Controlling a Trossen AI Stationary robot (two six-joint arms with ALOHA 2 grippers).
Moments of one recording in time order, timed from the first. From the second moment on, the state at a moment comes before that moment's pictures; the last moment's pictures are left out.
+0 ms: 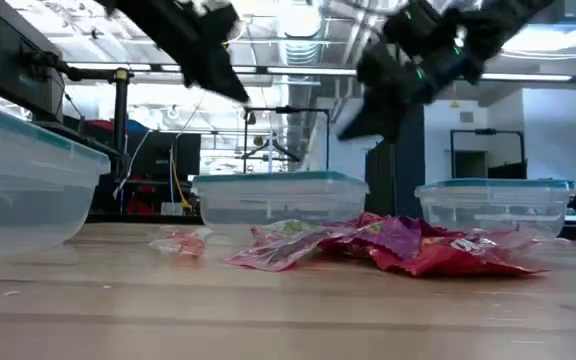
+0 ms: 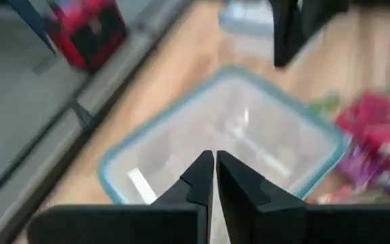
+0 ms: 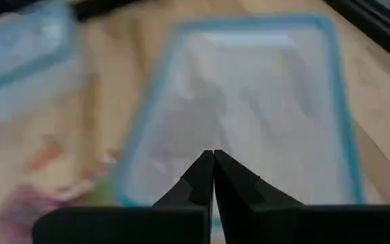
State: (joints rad) left arm 0.18 1.35 0.94 -0.15 -0.25 -0.02; right arm -0.31 1.42 0.71 0.12 -0.13 0.14
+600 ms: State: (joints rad) left arm 0.28 1.60 0.95 -0.20 -0.17 0.06; right arm -0.31 1.59 0.73 0.22 -0.18 0.12
